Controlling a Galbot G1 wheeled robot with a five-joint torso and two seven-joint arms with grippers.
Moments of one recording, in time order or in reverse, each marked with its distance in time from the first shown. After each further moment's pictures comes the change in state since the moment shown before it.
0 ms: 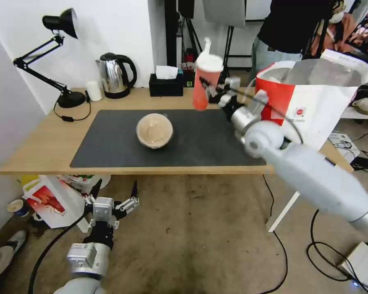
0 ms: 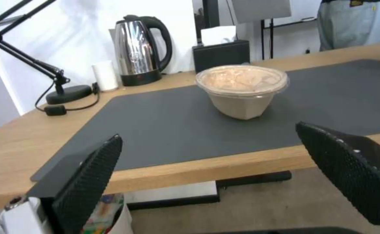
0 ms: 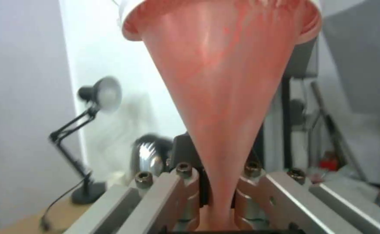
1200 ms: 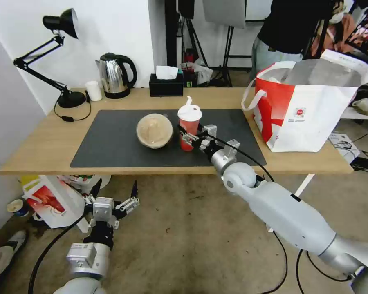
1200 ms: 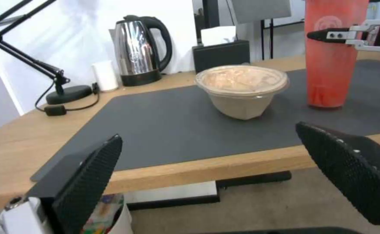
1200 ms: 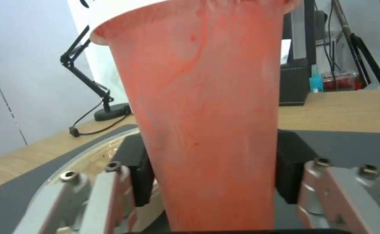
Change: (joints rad) left arm 0.000 0.000 0.000 0.000 0.000 0.000 0.000; right arm -0.350 0.170 0.019 -0.103 -0.187 0.072 -0.052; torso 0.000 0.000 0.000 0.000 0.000
